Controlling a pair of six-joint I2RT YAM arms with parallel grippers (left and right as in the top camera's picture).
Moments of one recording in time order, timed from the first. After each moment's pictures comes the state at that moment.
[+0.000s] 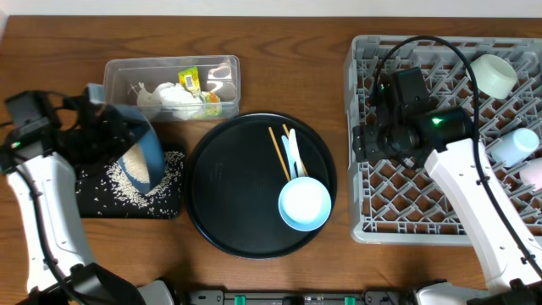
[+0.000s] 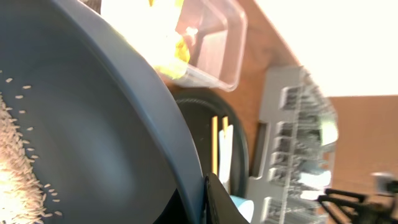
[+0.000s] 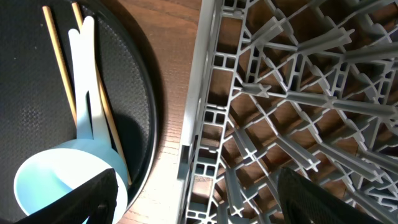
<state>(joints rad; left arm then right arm) 0.53 1.44 1.21 -0.96 0.87 -0.14 0.29 1.47 1.31 -1.06 -0.01 0.18</state>
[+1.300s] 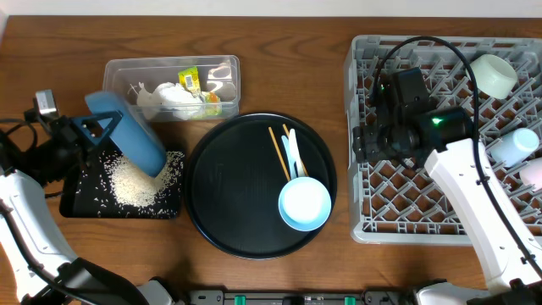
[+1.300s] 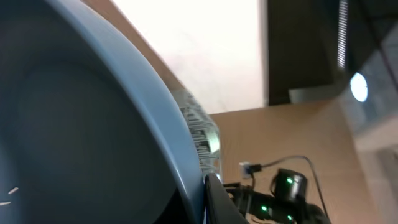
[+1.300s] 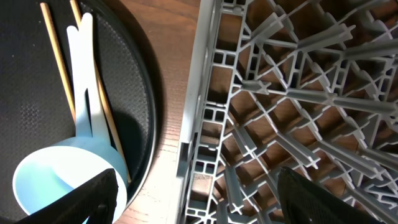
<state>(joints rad) 0.74 1.45 1.20 -0.99 1.40 -0.09 0.29 1.47 1.31 -1.07 -0.01 0.18</state>
